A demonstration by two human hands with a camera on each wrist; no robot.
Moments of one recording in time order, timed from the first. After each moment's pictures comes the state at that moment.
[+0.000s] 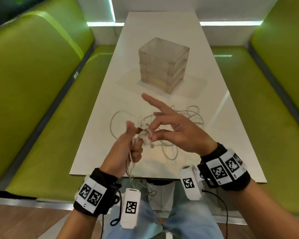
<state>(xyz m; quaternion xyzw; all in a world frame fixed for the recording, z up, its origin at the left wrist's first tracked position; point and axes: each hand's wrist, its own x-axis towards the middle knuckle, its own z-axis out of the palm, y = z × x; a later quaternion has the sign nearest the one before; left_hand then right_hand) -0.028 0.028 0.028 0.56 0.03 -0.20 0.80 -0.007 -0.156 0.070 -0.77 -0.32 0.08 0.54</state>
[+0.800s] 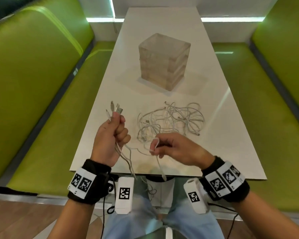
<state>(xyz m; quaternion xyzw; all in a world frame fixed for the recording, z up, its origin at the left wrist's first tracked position) -0.009 0.047 0.030 0.47 0.08 -0.07 0.87 -0.024 -0.155 0.019 -0.76 -0.19 0.24 0.57</state>
